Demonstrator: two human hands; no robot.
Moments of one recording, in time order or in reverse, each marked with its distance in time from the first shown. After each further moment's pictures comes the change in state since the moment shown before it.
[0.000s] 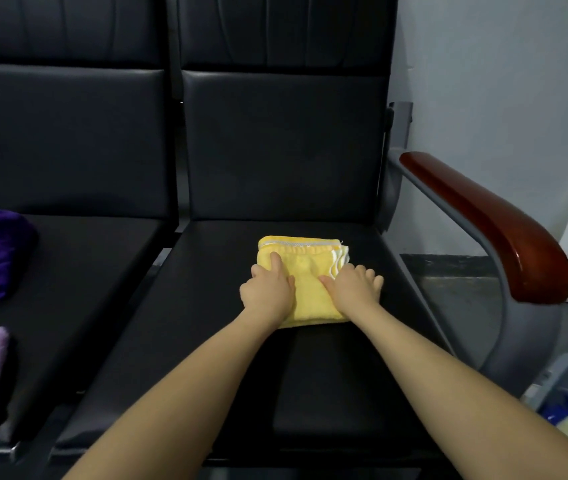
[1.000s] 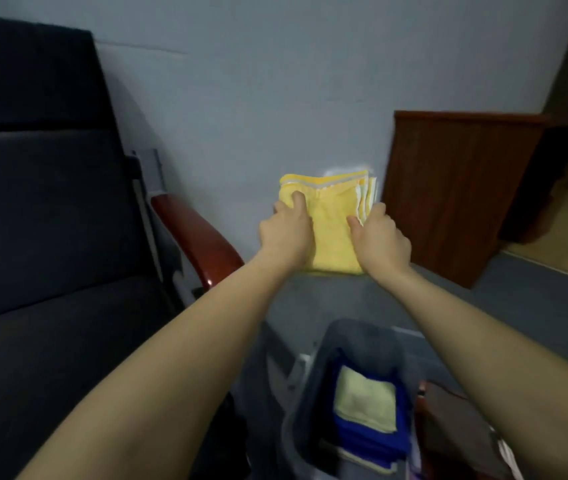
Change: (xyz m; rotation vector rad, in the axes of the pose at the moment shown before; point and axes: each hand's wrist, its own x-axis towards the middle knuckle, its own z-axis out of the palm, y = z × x) left_hand -0.096 0.380 -0.089 -0.181 0.227 0.797; right_hand -0.056 0.331 -0.204 0.152 0.678 0.399
